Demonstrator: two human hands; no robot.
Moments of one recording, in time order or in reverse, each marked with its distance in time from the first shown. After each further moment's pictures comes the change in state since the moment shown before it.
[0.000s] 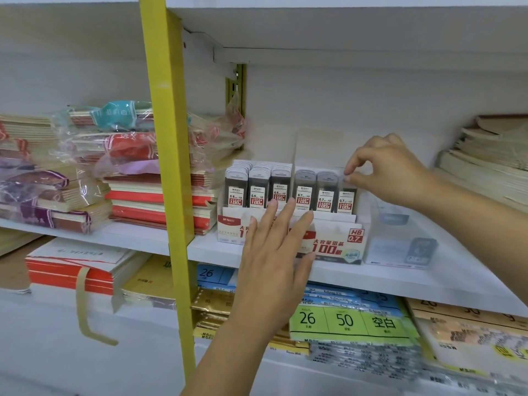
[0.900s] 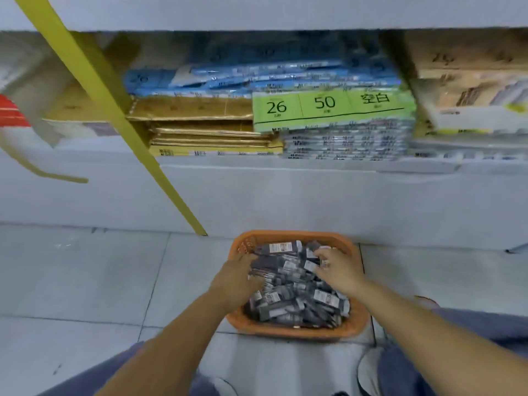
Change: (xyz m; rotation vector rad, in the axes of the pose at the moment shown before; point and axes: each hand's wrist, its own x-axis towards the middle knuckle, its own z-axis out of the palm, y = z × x) left_hand -0.312 -0.049 0.121 -0.174 -1.138 -0.625; right_hand -0.437 -0.027 0.288 0.520 -0.966 0.686
